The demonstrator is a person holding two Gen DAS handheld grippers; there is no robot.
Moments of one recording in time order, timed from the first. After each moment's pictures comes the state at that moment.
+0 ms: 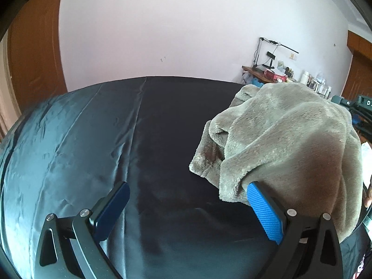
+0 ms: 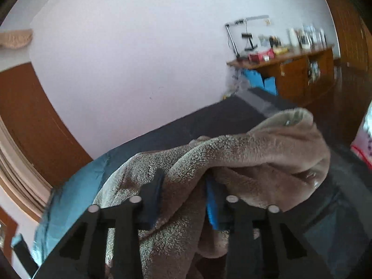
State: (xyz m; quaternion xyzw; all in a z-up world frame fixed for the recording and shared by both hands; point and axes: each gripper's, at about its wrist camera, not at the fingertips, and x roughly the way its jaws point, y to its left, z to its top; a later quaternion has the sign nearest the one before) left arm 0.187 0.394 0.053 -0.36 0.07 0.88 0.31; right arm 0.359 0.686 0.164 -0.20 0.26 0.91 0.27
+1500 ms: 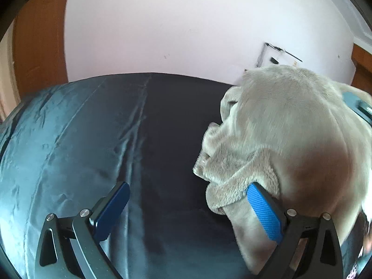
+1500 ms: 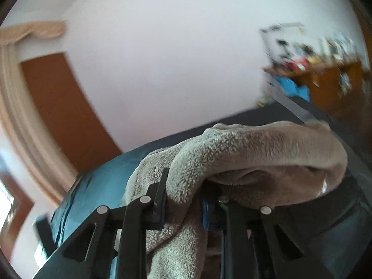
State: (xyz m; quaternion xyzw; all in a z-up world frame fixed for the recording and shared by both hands) left arm 0.180 0.372 0.054 -0.37 0.03 0.87 0.31; right arm 0.338 0.643 0.156 -0.18 0.23 0.95 0.14
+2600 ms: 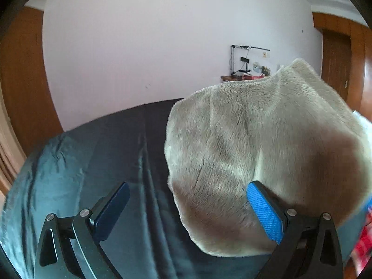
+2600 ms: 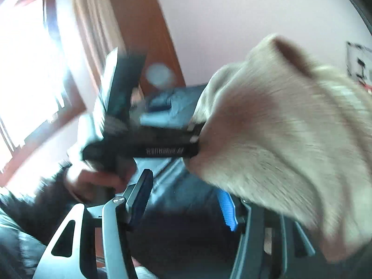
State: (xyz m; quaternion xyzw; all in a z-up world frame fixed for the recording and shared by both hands) left arm 0.264 0.316 0.083 -0.27 0.14 0.87 0.38; right arm 0.416 0.480 0.097 -0.26 0.14 0.95 -0.07
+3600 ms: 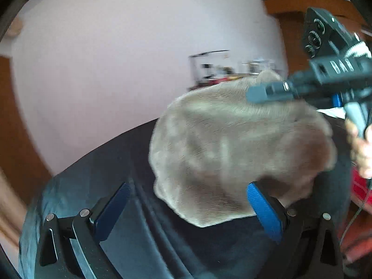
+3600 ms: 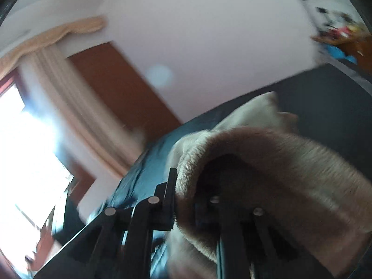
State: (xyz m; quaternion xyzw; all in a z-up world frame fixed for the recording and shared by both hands) left arm 0.321 0.270 0.097 -0.17 0.23 0.83 0.48; right arm 0.343 0.554 0.116 -0.20 0.30 0.93 -0.07
